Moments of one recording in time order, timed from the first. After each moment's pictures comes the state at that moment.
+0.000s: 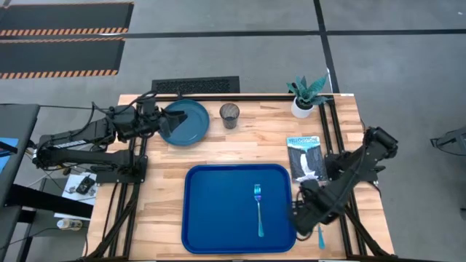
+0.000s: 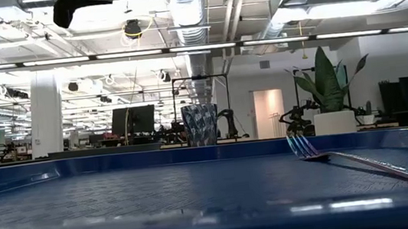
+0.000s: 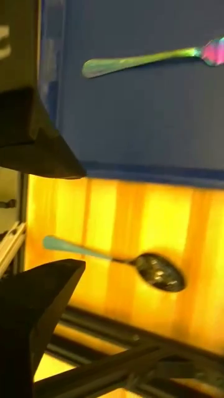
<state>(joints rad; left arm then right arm) 0.18 0.69 0.83 -0.28 -0.25 -0.75 0.75 1.64 1.49 -1.47 -0.04 2.19</state>
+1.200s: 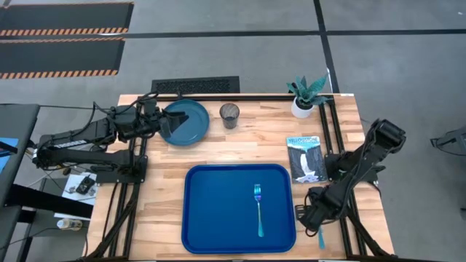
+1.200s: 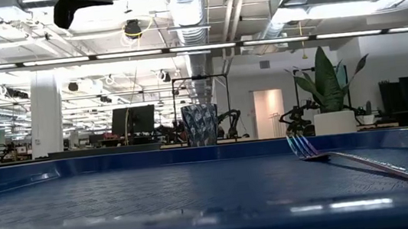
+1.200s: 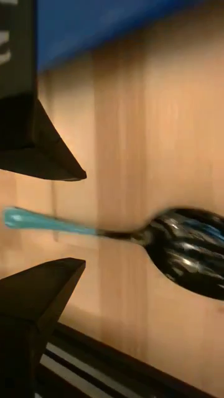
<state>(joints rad) 0.18 0.70 0.83 -0.28 -0.24 -0.76 0.81 1.49 0.83 -0.77 -0.23 2.39</state>
